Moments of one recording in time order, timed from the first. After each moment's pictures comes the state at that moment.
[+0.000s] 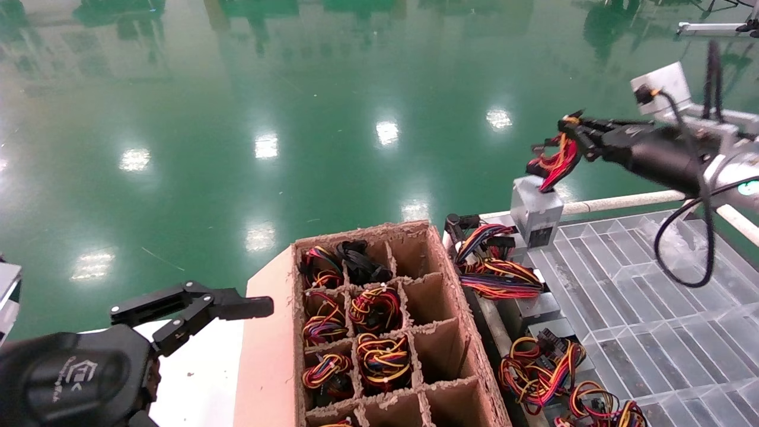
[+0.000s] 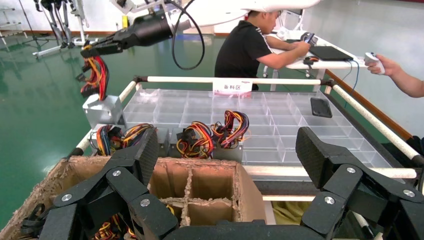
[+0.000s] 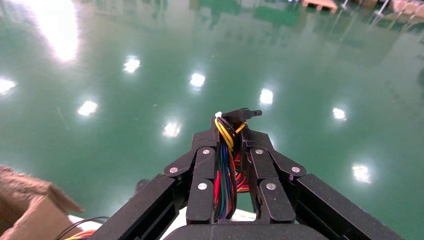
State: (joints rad) left arm -1.09 0.59 0.34 -1.27 0.69 1.47 -0.15; right arm 1.84 -1.01 -0.38 -0.02 -1.23 -0.89 -0.24
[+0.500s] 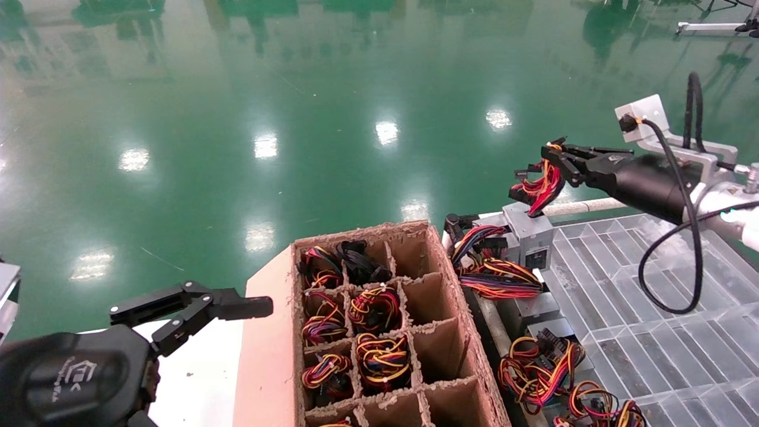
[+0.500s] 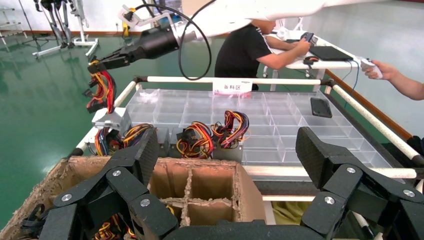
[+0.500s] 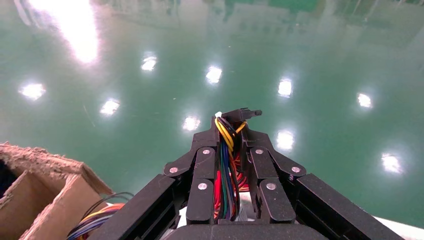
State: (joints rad) left arm -1.09 0.59 0.34 -1.27 0.69 1.47 -0.15; right arm 1.78 -1.00 -0.36 -0.03 -1.22 -0.93 -0.21
